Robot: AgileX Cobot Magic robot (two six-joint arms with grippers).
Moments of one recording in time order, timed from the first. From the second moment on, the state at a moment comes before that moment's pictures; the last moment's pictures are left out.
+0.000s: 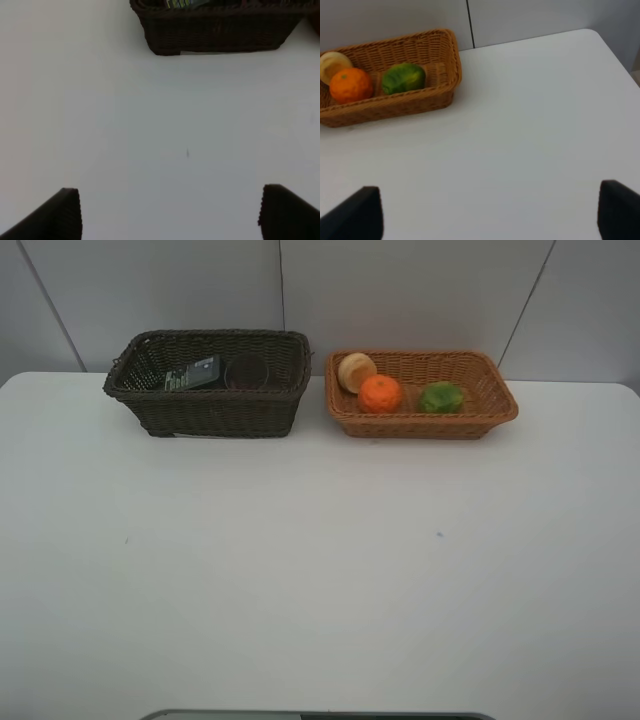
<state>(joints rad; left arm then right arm) -0.16 -0.01 -0.50 0.07 1.06 -0.08 -0.02 -0.01 -0.53 -0.14 1.06 0.17</state>
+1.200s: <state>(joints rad) -0.14 -0.01 -0.50 0.07 1.06 -0.08 -0.02 -0.01 -0.53 -0.14 1.06 0.17</state>
